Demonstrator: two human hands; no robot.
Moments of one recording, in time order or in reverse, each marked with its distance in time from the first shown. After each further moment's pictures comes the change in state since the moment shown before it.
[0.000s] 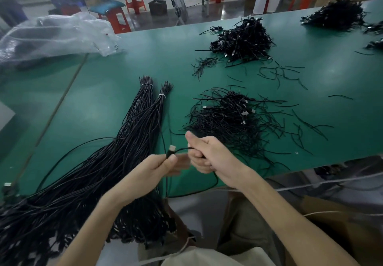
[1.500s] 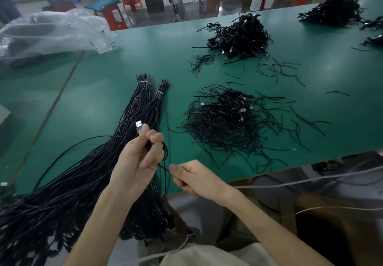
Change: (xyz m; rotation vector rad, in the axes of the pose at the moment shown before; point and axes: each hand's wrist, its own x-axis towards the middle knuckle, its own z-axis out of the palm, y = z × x) left_hand 0.001 0.016 -0.002 -1.048 0.248 0.123; right_hand -0.010 0.047 0.029 -0.308 -0.059 0.023
